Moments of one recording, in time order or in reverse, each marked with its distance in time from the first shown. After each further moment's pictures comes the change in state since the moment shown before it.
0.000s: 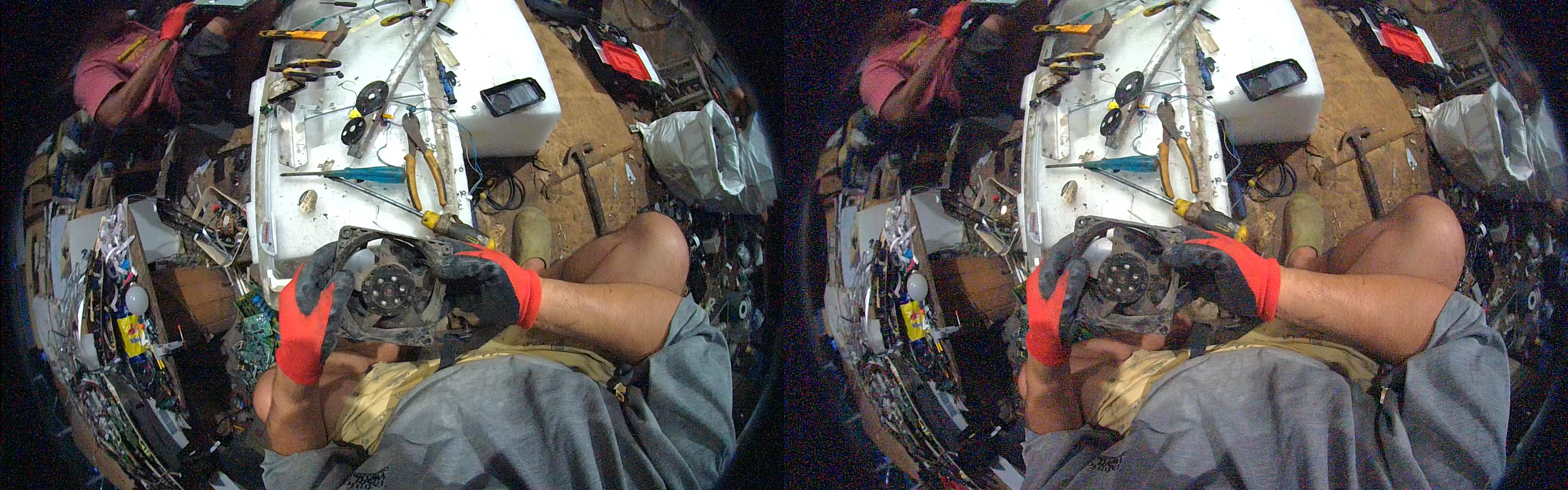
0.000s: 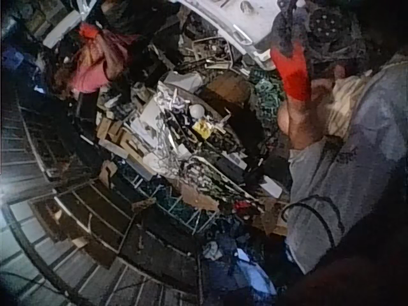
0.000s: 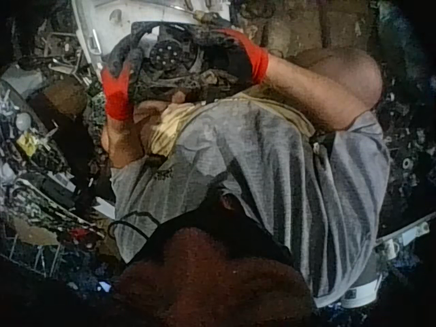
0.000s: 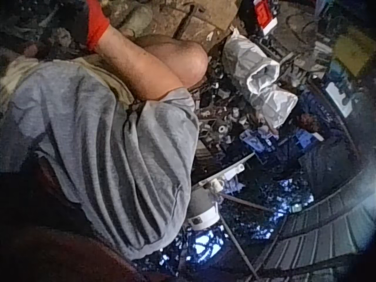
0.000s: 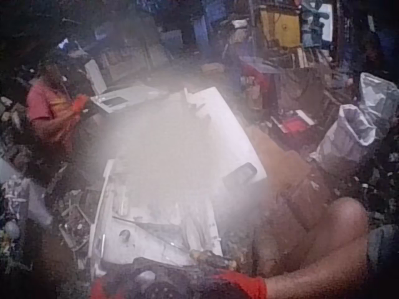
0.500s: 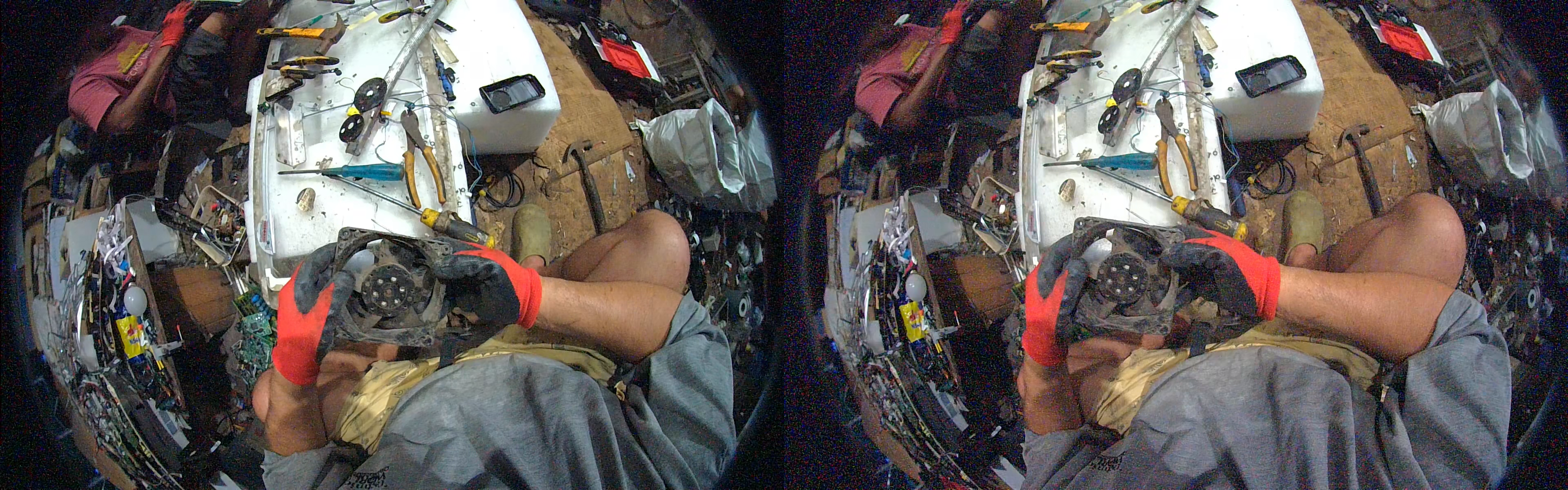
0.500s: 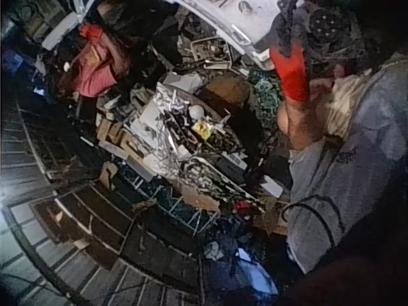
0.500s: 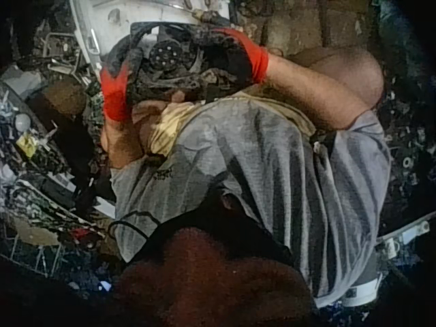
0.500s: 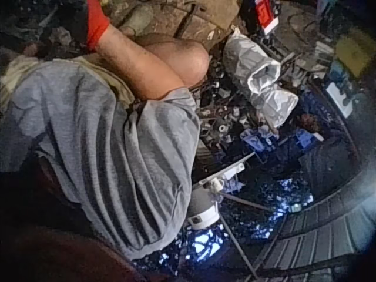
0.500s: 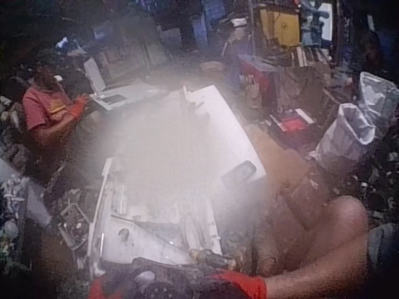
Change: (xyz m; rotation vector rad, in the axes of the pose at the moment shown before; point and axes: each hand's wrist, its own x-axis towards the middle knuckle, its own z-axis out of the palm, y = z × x) left_hand 0.001 -0.001 0.001 -0.236 -0.032 -0.098; right_hand -0.003 0.004 -0.008 -0.358 -0.033 -0.075
